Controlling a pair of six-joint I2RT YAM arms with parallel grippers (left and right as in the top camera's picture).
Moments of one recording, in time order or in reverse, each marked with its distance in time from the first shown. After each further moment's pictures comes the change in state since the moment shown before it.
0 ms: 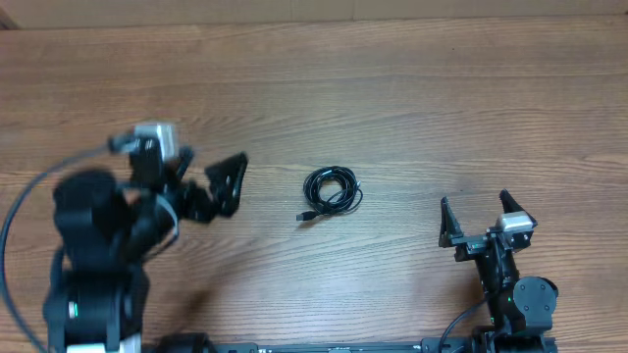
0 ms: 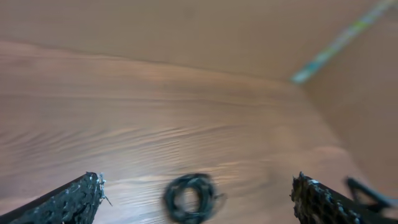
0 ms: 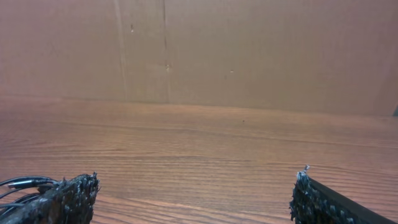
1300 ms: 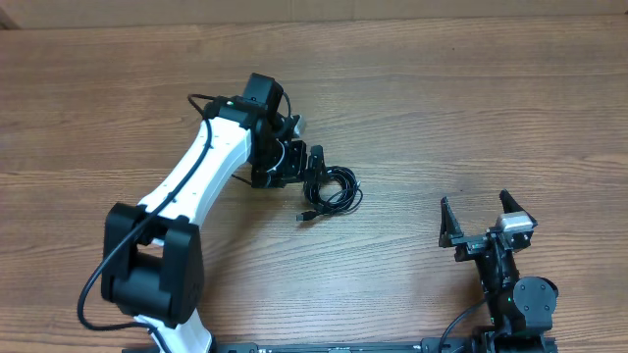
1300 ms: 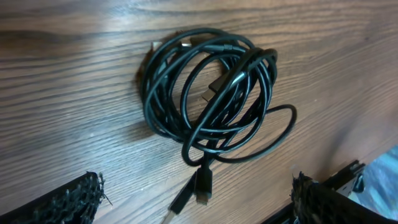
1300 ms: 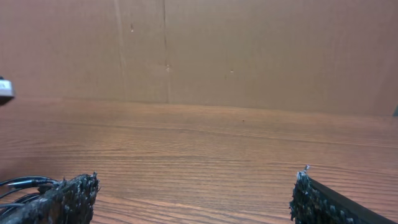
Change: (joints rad) left arm -0.361 1.020 0.347 -0.356 -0.058 0.021; right arm 0.000 0.000 0.000 0.000 0.000 0.000
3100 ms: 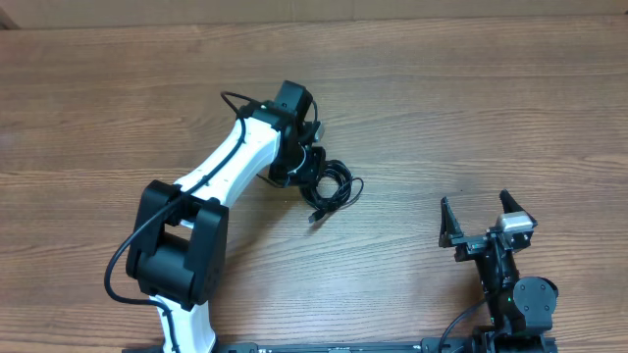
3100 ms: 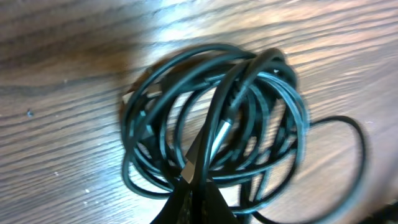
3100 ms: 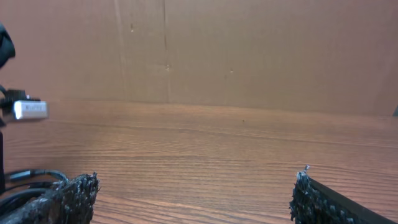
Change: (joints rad) left arm -0.078 0.111 0.043 0.078 -0.116 -0.008; right arm 0.000 0.000 0.000 0.000 -0.001 0.000
